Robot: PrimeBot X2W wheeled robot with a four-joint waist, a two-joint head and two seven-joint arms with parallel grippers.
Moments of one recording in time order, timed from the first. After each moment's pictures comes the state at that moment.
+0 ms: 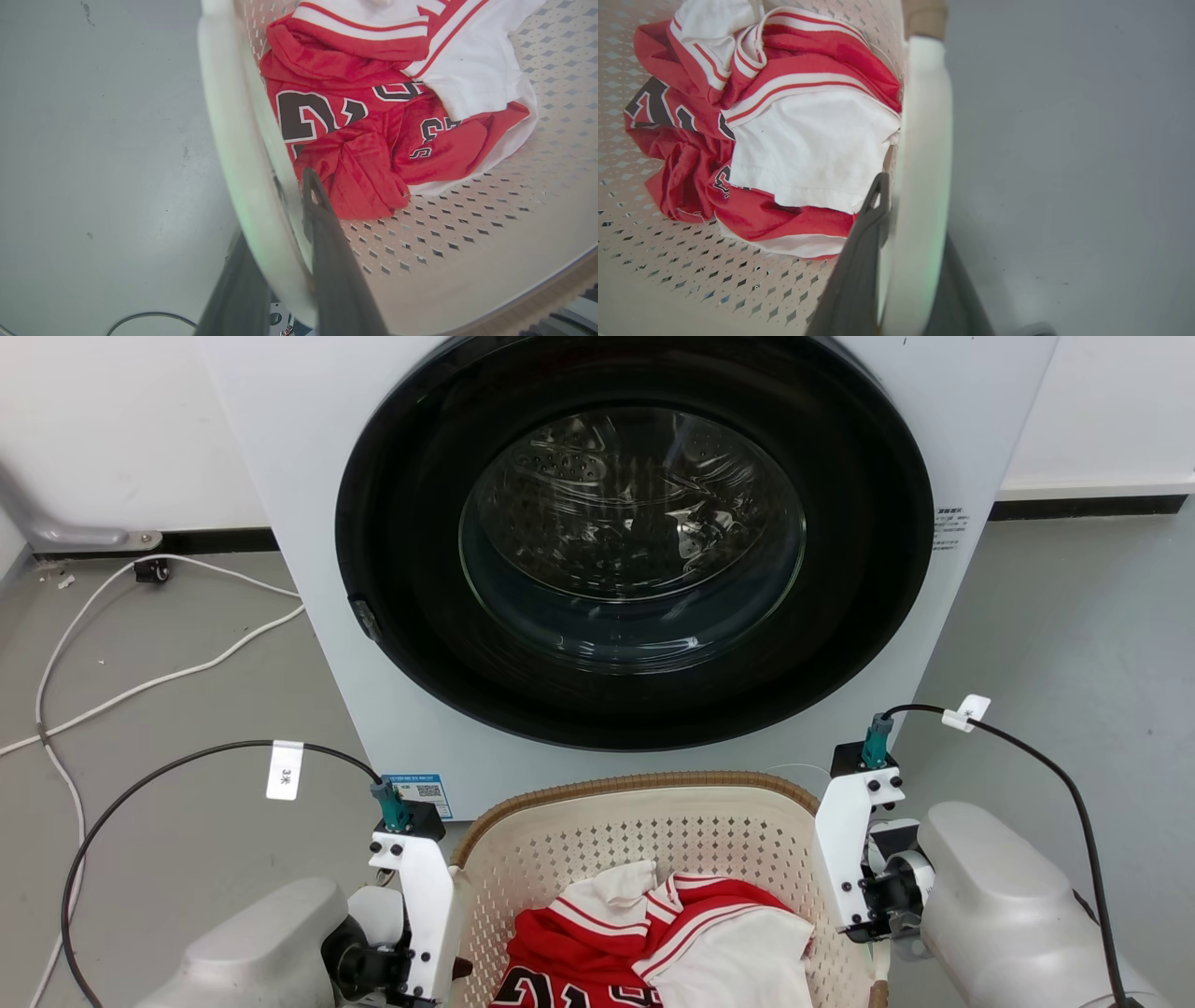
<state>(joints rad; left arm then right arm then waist) -0.70 0.46 -1.27 0.74 -1.40 -0.12 0.60 -0.74 -0.09 0.59 1.19 0.59 0.13 0.77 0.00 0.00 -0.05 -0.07</state>
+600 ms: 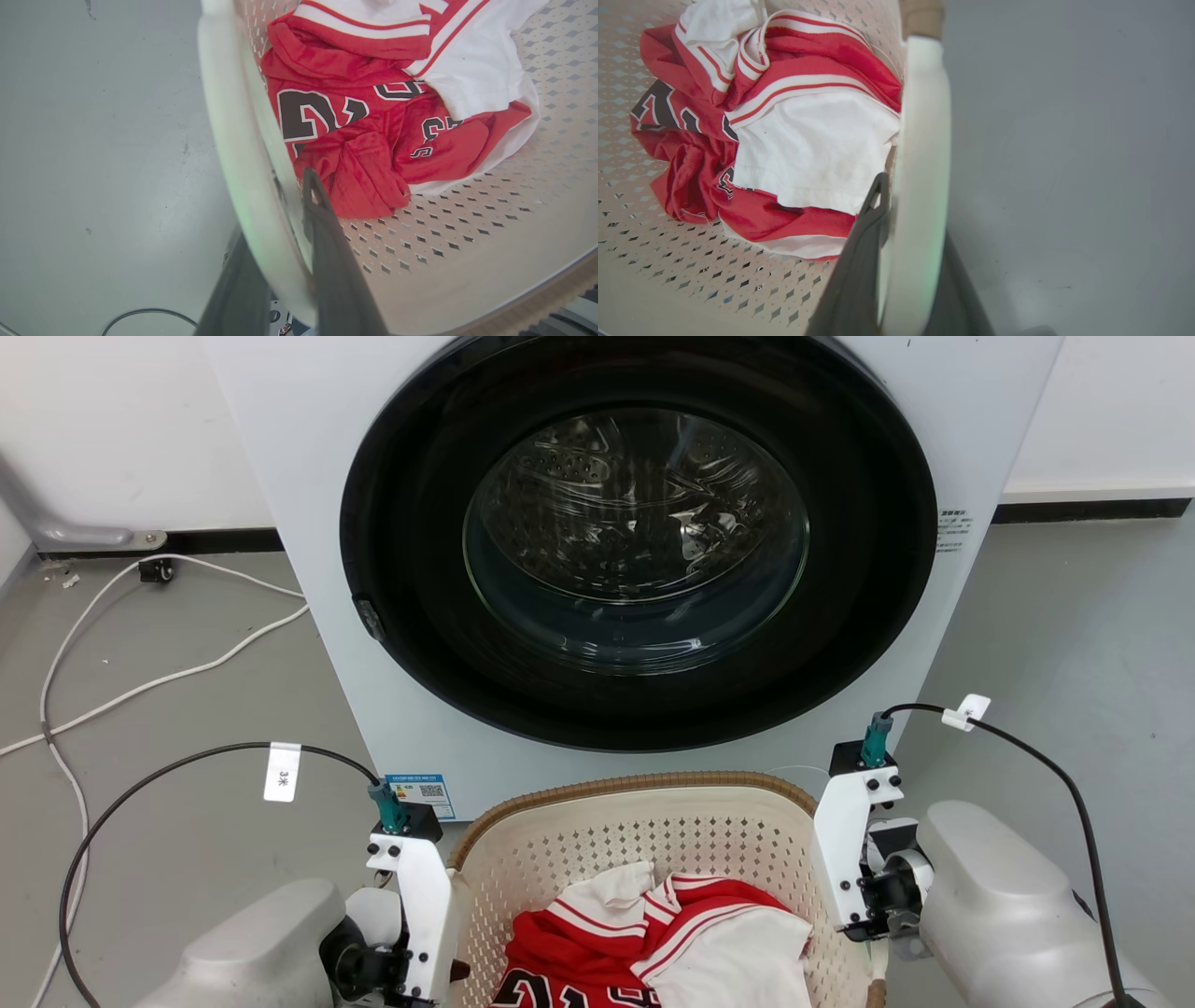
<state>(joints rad) -0.70 0.46 -1.27 0.75 -1.41 -0.12 0.60 -0.75 -0.09 0.61 1.20 0.62 0.13 0.76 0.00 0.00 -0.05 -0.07</state>
